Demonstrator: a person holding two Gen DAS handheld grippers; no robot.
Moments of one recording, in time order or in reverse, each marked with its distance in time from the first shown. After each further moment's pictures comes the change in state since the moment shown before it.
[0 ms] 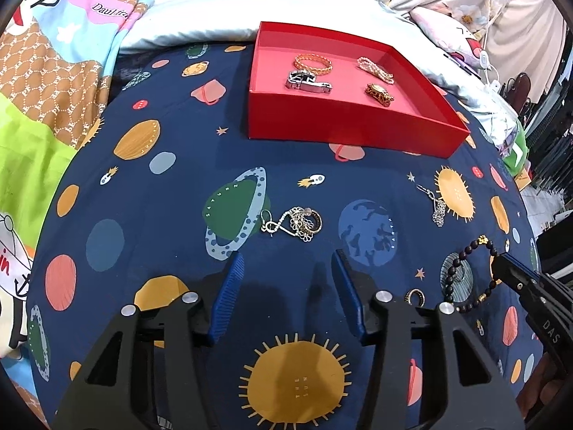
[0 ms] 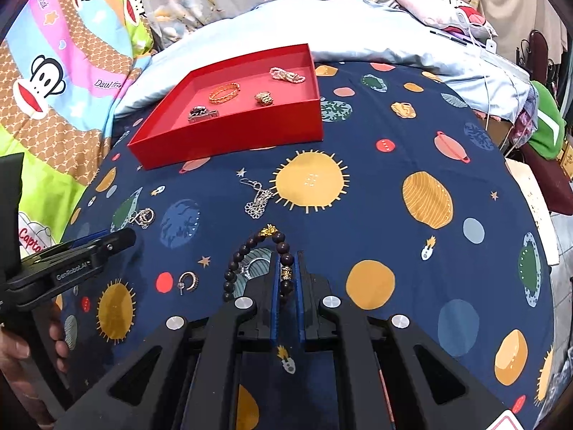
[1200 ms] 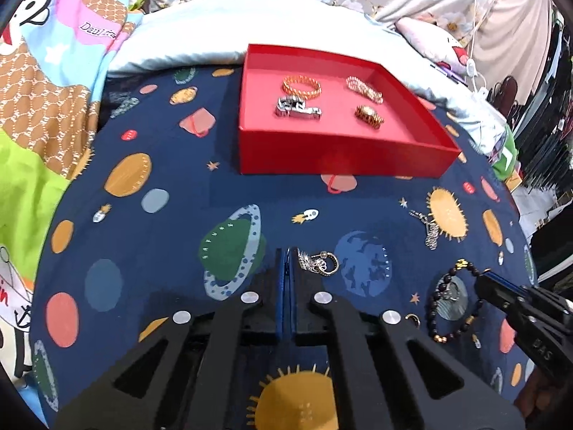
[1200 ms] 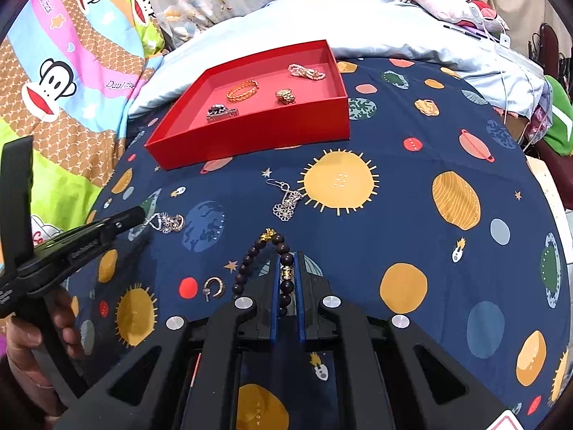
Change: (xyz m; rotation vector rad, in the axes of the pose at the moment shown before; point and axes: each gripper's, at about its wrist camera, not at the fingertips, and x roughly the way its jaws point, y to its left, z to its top) left arm -0.007 0.003 0.017 0.038 -0.068 -0.046; right arm 0.006 0.013 0.004 0.012 0.009 0.068
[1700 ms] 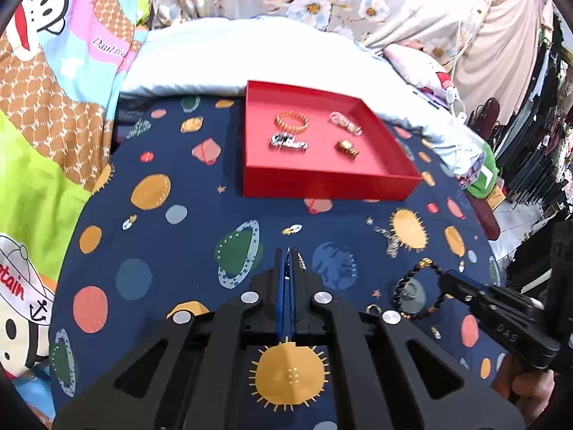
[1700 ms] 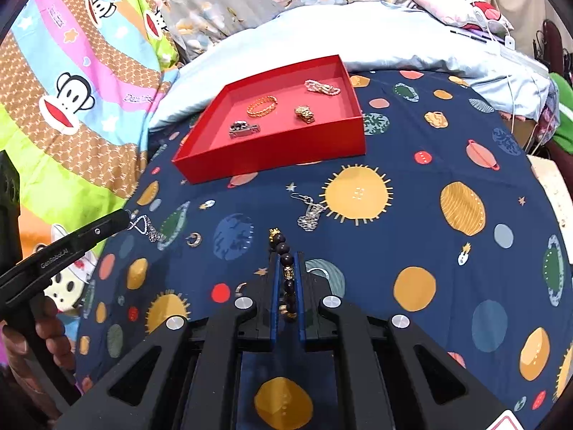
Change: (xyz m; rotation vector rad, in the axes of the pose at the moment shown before) left arm -0.061 0.003 0.002 -0.020 -0.083 -0.065; right arm -0.022 0.005 0.005 0.020 -0.031 0.083
